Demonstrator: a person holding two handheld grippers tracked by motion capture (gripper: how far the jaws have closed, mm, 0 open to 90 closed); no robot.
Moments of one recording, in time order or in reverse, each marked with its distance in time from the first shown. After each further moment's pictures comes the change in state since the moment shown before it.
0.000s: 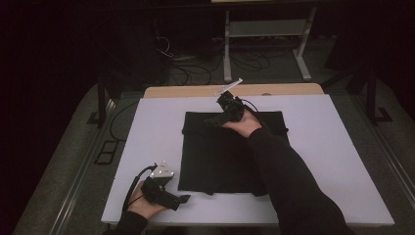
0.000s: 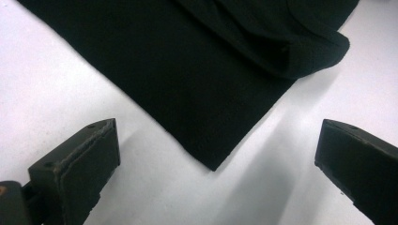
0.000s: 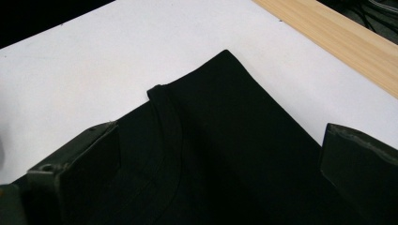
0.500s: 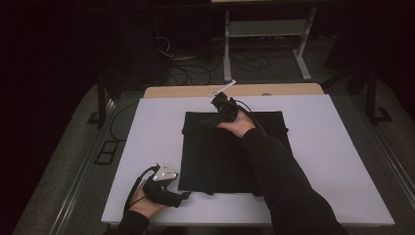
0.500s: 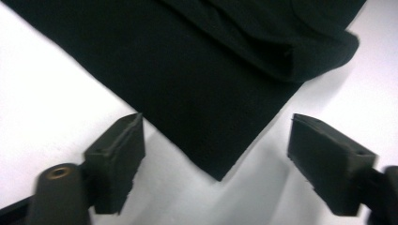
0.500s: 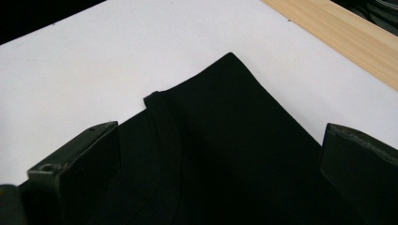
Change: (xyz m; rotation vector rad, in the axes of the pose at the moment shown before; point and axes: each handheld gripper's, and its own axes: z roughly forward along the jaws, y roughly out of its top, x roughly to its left) left arm -0.005 0.002 0.001 0.012 0.075 0.118; right arm 0.001 0.004 0.021 0.006 0.003 0.000
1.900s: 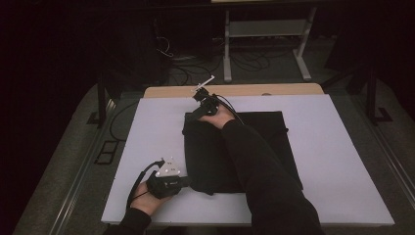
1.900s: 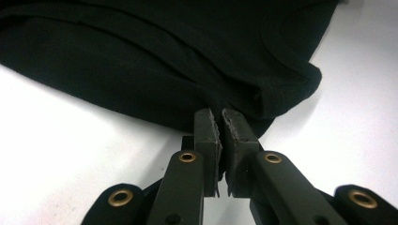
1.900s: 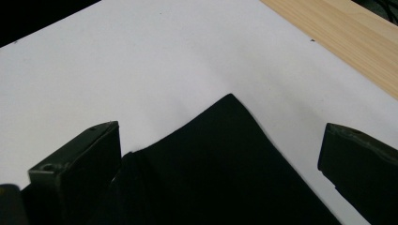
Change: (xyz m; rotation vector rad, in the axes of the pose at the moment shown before) left arm -0.001 0.021 -0.003 -0.043 -0.076 0.061; right arm -0.007 0.038 0.068 0.049 0.019 0.002
